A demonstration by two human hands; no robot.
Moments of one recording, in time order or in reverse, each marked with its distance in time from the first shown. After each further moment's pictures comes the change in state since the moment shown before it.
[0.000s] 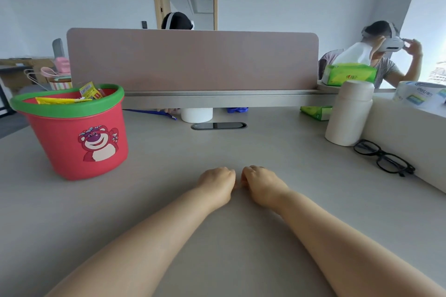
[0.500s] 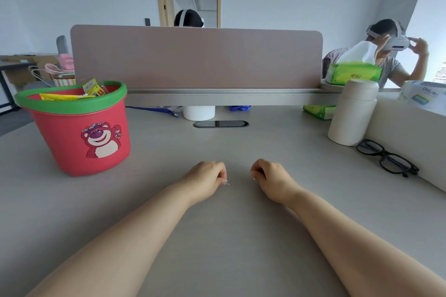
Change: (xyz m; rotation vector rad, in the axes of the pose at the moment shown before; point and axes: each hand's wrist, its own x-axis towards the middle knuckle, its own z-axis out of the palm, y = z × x) left_hand -0.012 -0.035 -0.007 -0.382 0.071 0.006; right_hand -0.002 0.019 -0.003 0.369 0.174 0.059
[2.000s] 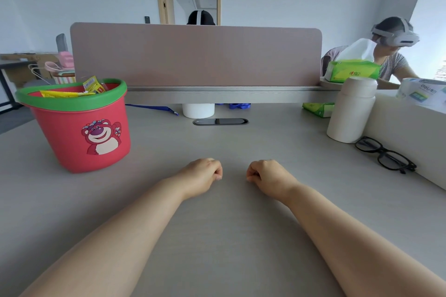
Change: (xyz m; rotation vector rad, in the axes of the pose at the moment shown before) left_hand 0.003 -0.010 -0.003 0.106 -0.084 0.068; right_hand -0.002 -0.005 -0.004 -0.171 -0.133 -0.030
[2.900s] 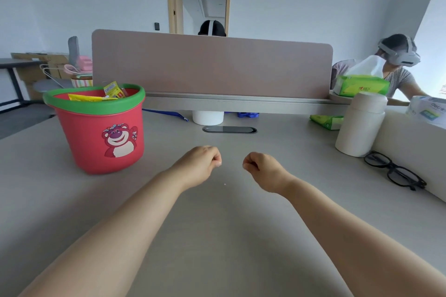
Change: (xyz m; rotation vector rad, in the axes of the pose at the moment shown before) left_hand -0.013 -0.012 -0.043 -0.099 0.182 -0.048; right_hand 0.021 -0.042 -0.011 0.195 0.038 -0.023
